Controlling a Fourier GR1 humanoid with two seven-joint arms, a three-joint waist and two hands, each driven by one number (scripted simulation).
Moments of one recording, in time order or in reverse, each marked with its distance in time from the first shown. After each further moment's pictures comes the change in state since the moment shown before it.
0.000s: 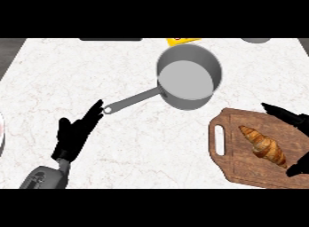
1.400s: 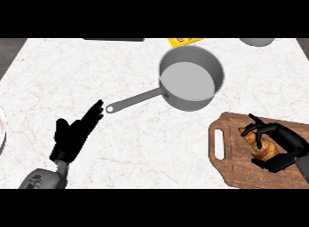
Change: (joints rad) left arm 0.025 -0.016 0.029 -0.060 -0.025 -0.036 0.040; right arm -0.083 0.133 0.136 0.313 -0.059 -0.115 -0.196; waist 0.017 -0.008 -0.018
